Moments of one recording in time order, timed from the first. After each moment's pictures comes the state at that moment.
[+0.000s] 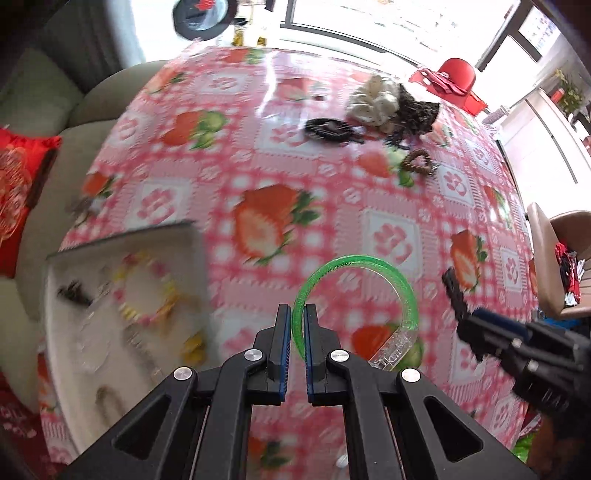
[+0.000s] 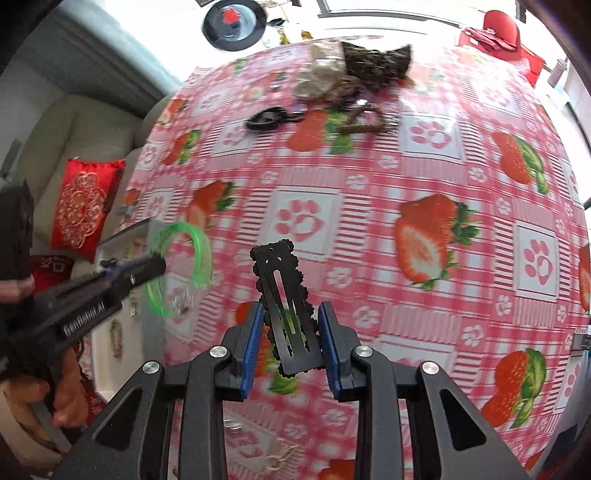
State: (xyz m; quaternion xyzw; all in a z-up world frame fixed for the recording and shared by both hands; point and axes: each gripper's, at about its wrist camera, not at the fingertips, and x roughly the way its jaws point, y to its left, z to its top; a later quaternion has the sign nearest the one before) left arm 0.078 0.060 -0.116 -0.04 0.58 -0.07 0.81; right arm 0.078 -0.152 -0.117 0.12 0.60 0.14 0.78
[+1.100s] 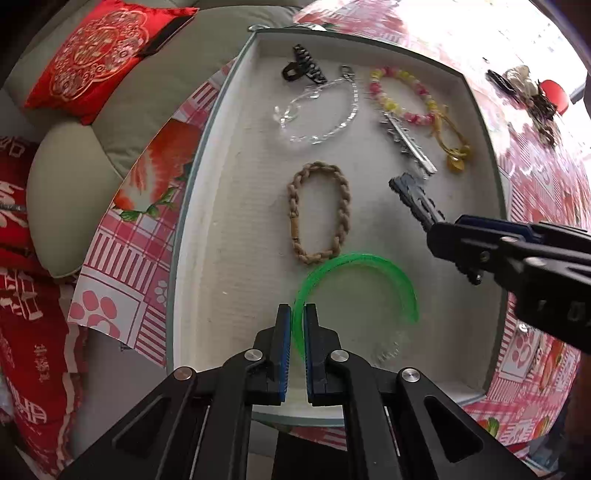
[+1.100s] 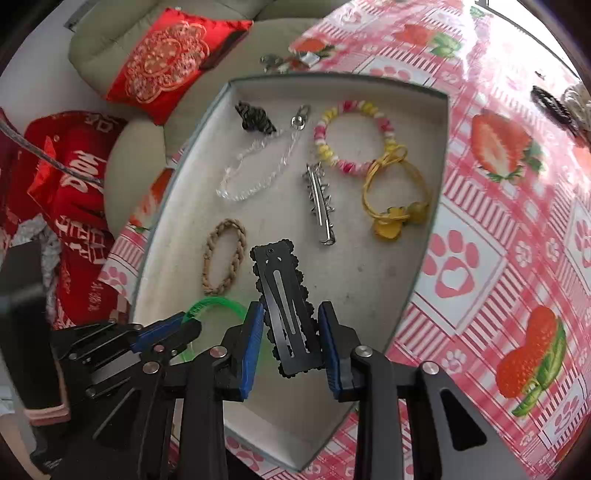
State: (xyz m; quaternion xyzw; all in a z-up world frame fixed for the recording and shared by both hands) left arm -0.059 0.227 -0.188 -0.09 0.65 0.09 0.75; right arm 0.026 0.104 -0.166 -0.04 0.66 0.32 0.68
